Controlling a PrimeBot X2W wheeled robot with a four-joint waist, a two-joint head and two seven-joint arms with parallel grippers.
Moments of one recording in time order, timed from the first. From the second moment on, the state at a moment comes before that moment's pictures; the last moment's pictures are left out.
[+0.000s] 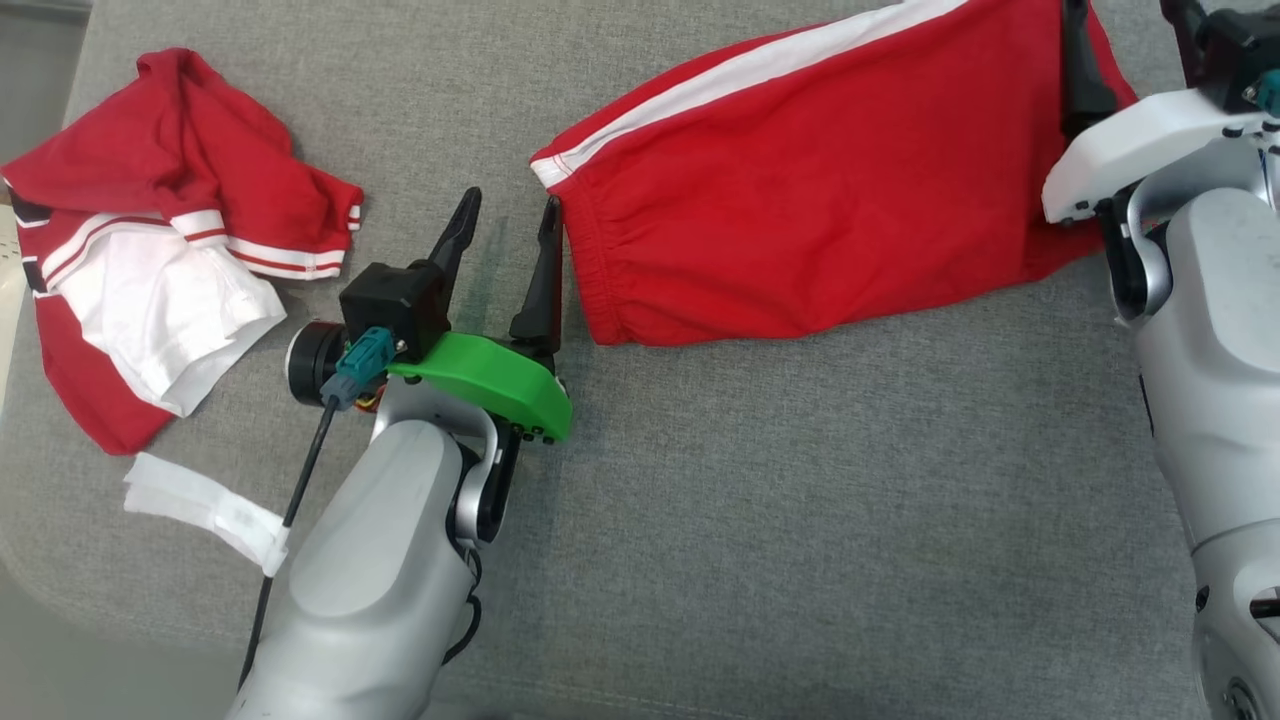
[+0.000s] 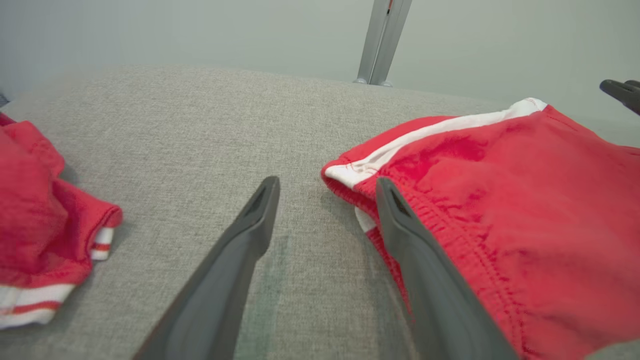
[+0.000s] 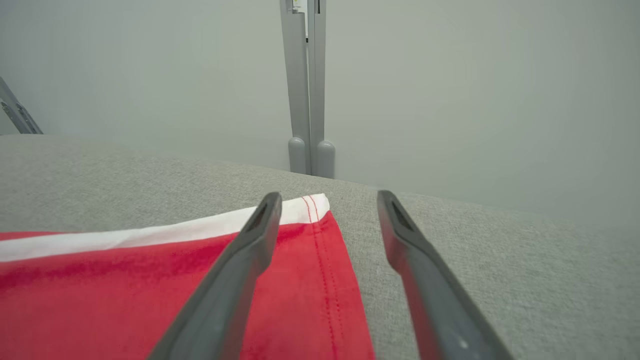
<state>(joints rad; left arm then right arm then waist) -0.63 0.05 -0.46 0.53 -0.48 0.05 -0.26 -0.93 -0.21 0.00 0.79 0.05 0.13 -0.26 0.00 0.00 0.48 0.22</state>
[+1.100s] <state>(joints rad) -0.35 0.05 -0.29 0.50 -0.35 0.04 -0.26 -0.65 -0.19 -0.01 0.92 0.38 0.13 -0.26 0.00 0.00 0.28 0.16</state>
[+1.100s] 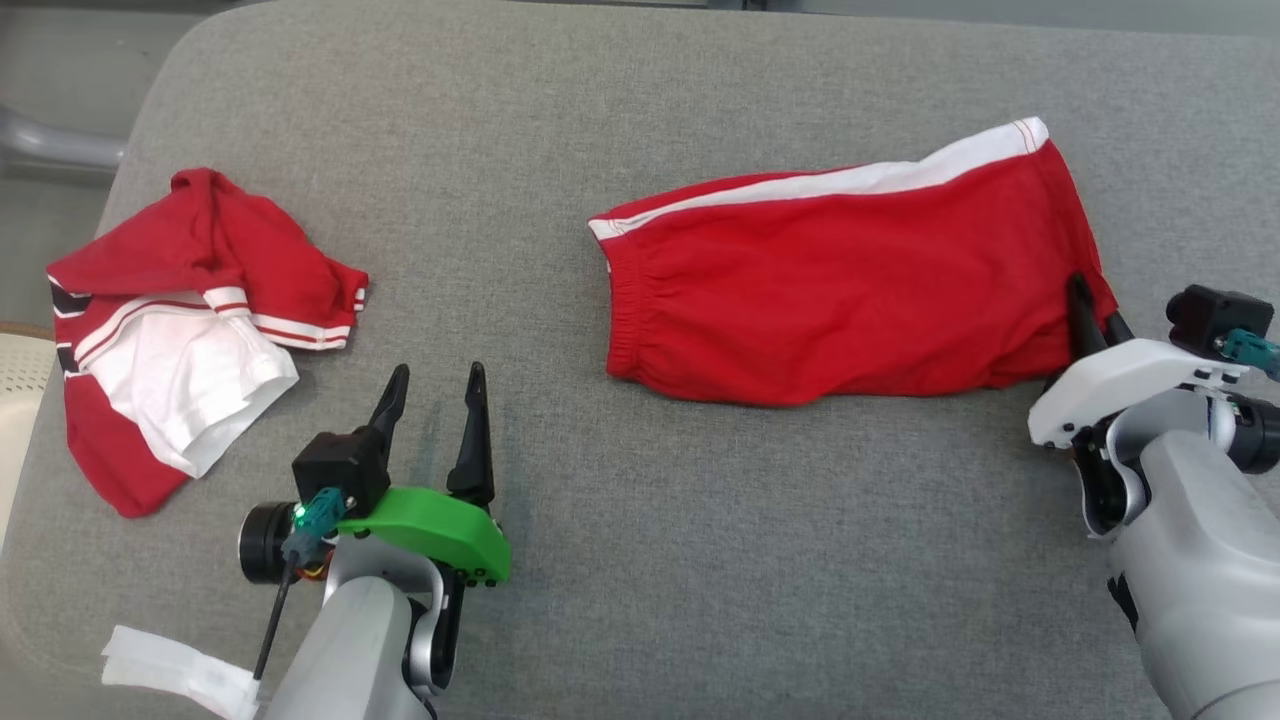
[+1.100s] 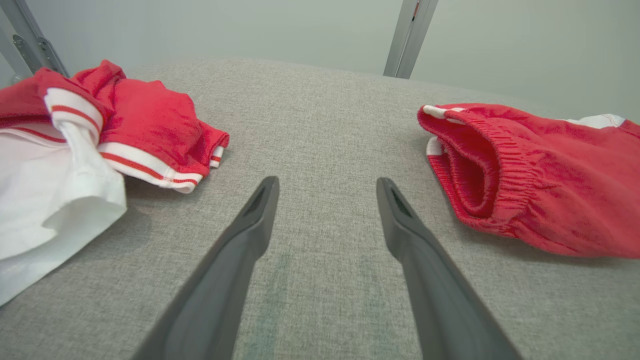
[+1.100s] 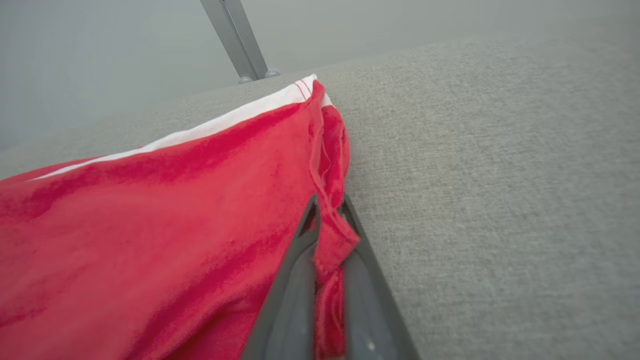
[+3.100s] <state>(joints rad) -0.20 0.05 -0.18 0.46 -0.24 0.05 -0.26 -0.29 -0.05 -0.03 0.50 0.18 0.13 -0.26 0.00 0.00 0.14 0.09</state>
